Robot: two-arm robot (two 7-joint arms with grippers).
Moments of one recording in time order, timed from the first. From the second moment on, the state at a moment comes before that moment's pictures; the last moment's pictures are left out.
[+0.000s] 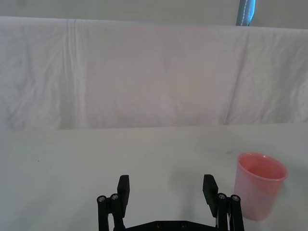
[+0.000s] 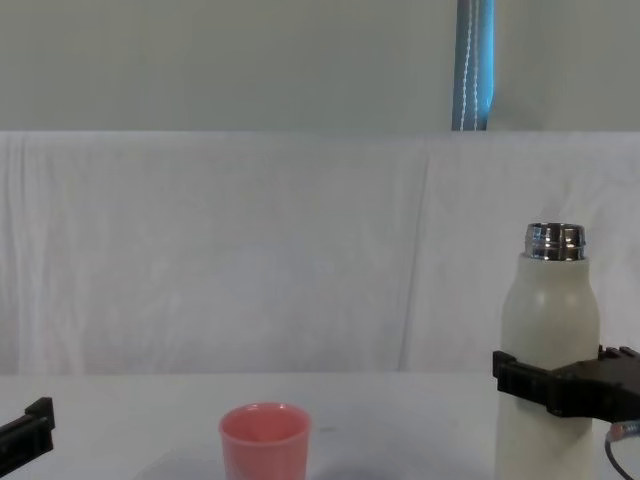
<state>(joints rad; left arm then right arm) 0.27 0.24 0.04 -1.85 -0.25 -0.02 -0.02 0.13 0.13 -0.19 -1.52 0.15 0.07 0.16</state>
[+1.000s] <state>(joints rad) 0.27 0.24 0.04 -1.85 -0.25 -0.02 -0.02 0.10 0.15 -0.18 -1.56 0.18 0.09 0.18</state>
